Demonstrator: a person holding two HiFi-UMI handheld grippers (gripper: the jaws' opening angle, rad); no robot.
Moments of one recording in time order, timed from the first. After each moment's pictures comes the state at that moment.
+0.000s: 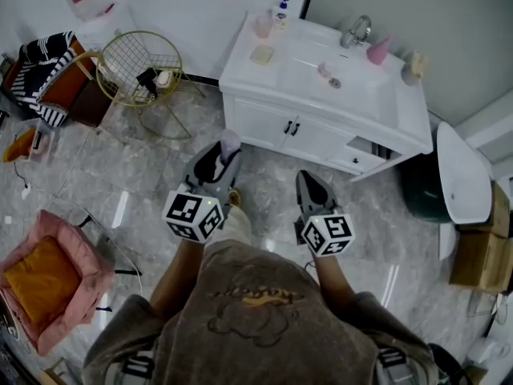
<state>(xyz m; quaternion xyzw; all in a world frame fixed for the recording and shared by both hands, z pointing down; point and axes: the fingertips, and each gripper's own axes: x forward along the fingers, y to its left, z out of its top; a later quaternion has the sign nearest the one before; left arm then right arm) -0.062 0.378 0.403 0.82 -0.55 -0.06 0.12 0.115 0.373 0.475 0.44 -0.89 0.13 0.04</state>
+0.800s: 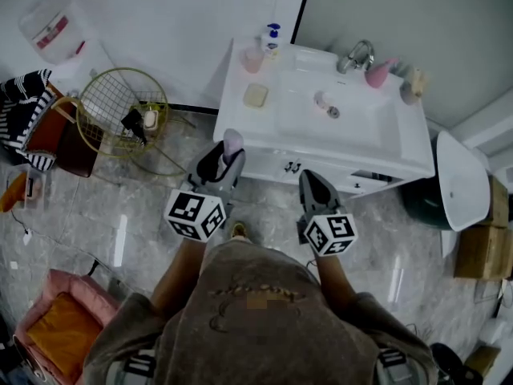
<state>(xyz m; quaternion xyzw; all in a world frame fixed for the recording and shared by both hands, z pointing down) -0.121 0.152 0.382 0.86 -0.50 -0.05 0.12 0.057 0.166 0.449 0.49 -0.86 0.13 0.02</state>
